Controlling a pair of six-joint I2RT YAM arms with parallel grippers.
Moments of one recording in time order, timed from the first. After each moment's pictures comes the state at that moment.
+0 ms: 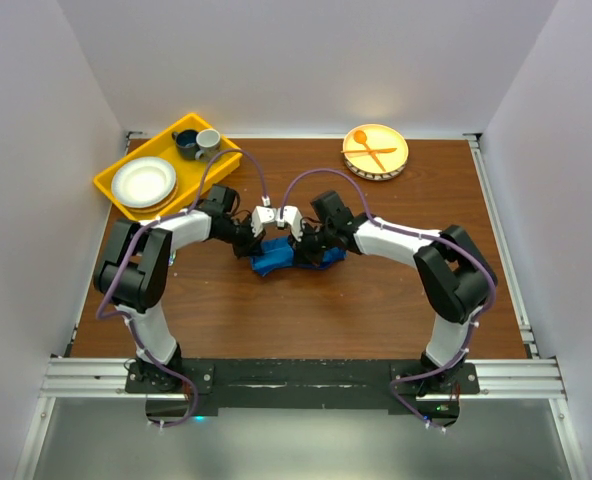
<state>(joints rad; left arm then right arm) -0.29 1.82 1.02 -0.34 0.71 0.75 0.66 1.82 1.14 -0.22 -0.56 -0.42</state>
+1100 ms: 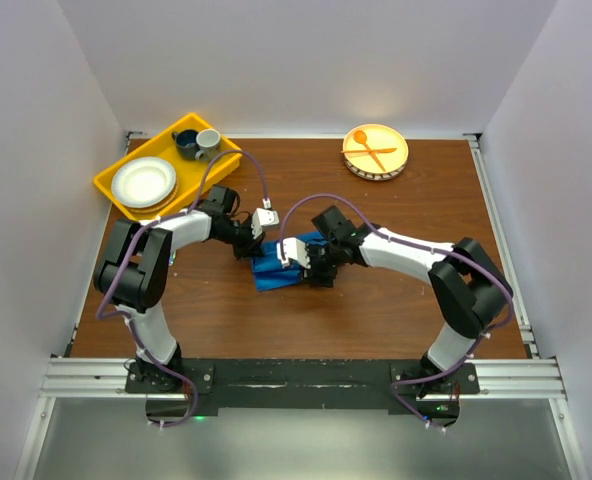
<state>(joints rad) -0.29 1.82 1.02 -0.36 0.73 0.82 0.71 1.70 1.04 -0.42 -0.44 -0.83</state>
